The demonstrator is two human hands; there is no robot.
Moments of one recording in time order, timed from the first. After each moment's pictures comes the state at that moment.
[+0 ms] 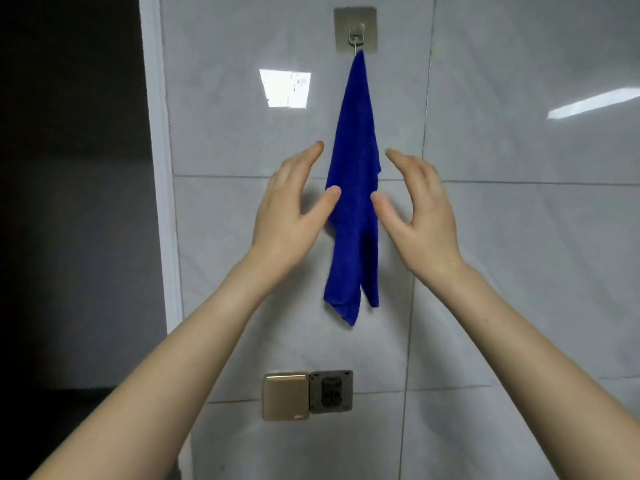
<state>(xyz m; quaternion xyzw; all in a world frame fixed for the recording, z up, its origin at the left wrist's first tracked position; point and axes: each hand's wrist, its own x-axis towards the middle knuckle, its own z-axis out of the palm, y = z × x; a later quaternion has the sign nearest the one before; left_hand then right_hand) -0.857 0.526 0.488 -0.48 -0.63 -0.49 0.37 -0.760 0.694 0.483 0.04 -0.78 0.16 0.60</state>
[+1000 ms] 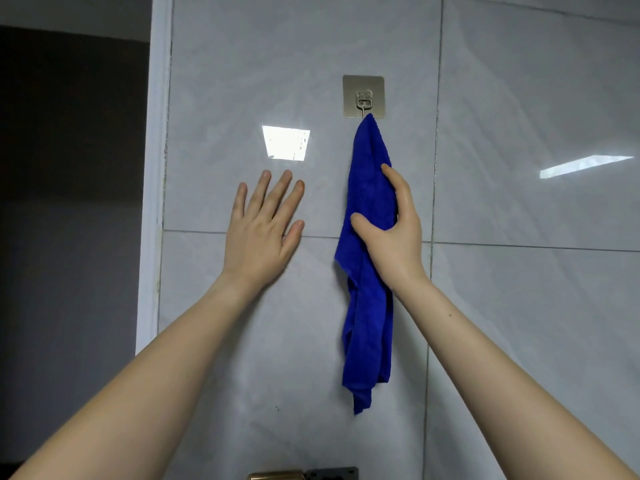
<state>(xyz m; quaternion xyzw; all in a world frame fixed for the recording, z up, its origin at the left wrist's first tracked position) -1.004 0.545 0.534 -0.33 -0.67 -0.13 0.65 -0.848 0.697 0.538 0.14 -0.66 0.40 0.62</state>
